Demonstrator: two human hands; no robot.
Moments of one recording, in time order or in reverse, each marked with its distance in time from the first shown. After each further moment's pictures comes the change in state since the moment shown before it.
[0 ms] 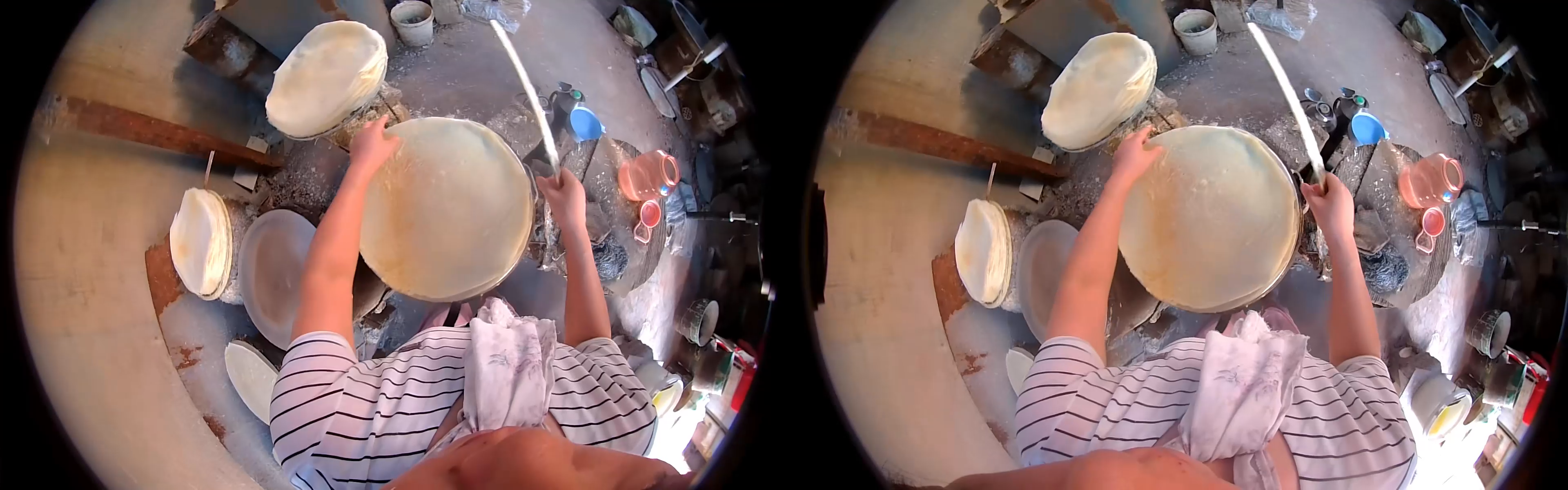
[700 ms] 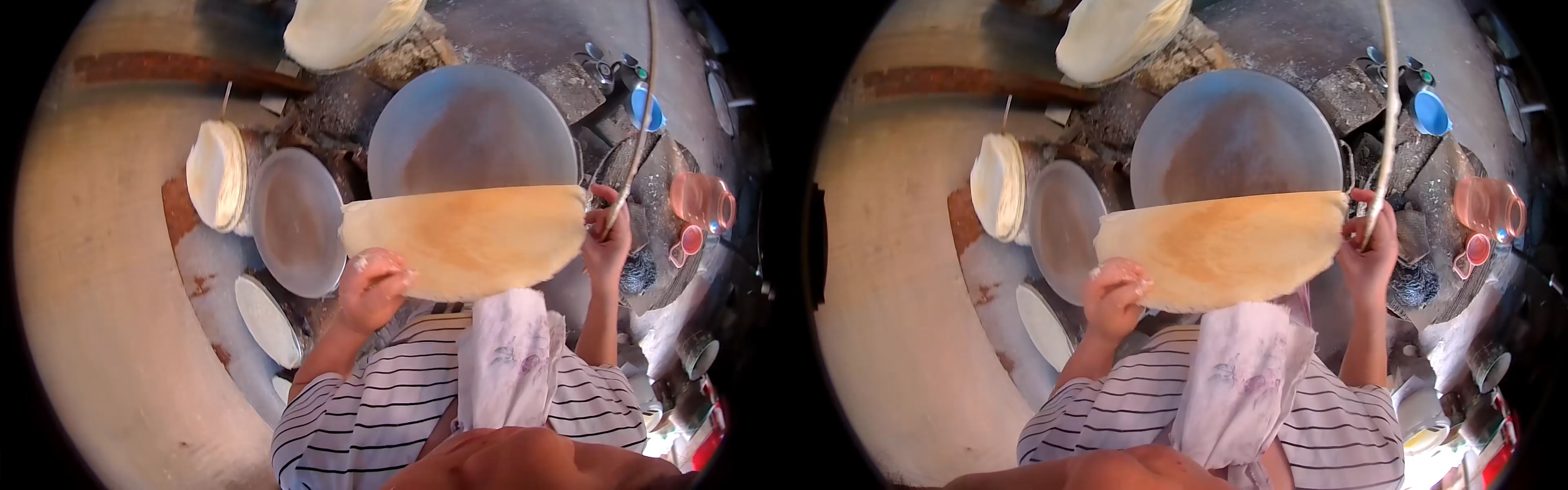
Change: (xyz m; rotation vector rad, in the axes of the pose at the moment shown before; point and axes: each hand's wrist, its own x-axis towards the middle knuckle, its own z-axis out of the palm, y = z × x) left_hand -0.276 0.110 -0.078 -0.324 0.340 0.393; right_hand -0.052 -0.015 -0.021 0.479 -0.150 -0.074
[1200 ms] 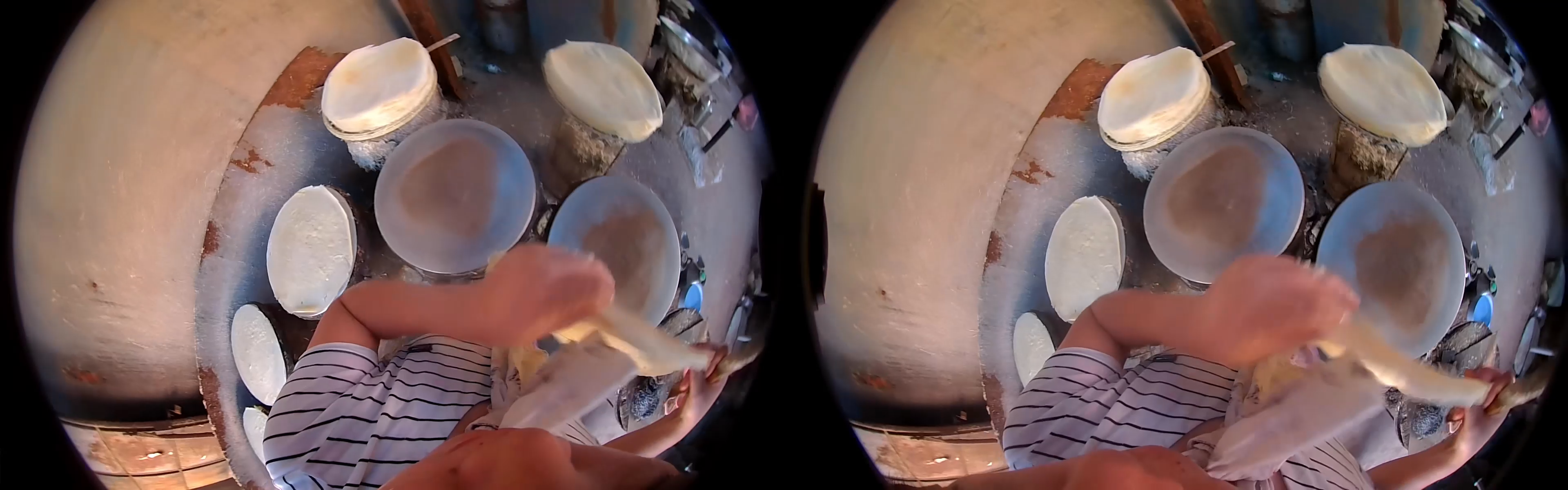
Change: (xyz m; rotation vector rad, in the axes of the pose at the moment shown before) left_hand -0.033 0.030 -0.157 -0.124 0.062 0.008; right_hand -0.030 -0.134 -0.026 0.010 -0.392 -0.173
